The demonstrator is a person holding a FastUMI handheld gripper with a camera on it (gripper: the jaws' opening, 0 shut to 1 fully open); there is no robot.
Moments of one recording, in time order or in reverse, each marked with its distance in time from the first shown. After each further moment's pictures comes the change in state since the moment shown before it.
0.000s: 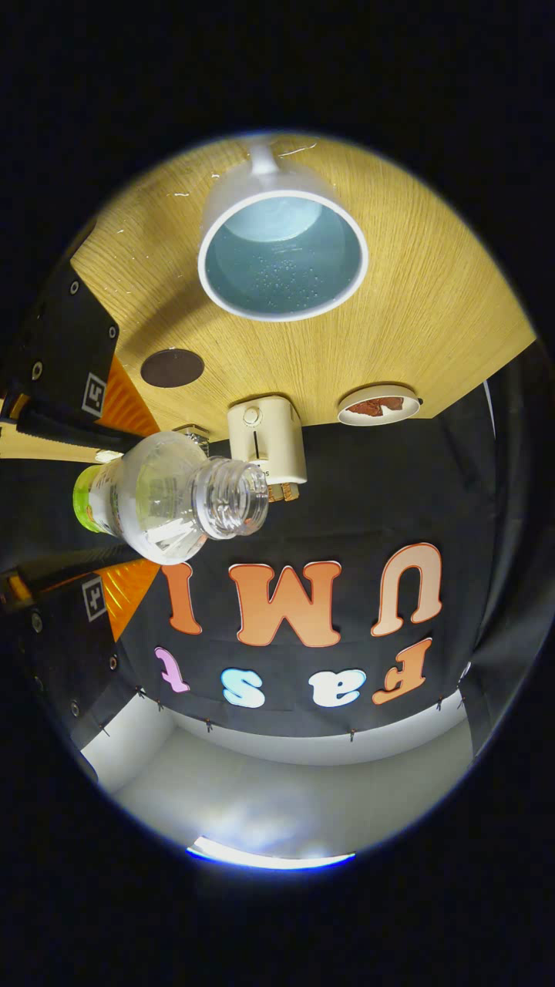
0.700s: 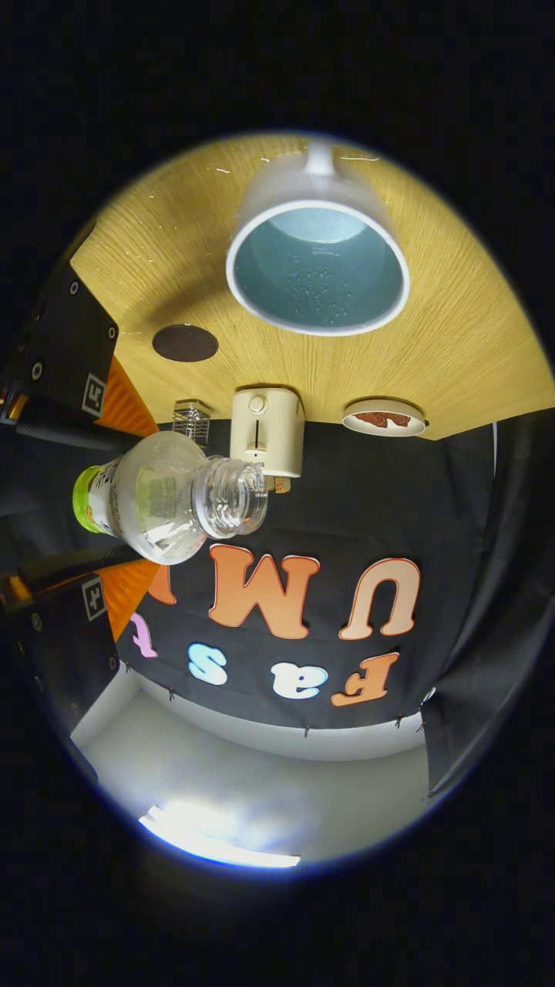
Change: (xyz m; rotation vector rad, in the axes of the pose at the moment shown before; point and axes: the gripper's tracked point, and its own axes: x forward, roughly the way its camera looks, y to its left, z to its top) arm -0.002 -0.011 0.008 -0.175 -0.062 -0.076
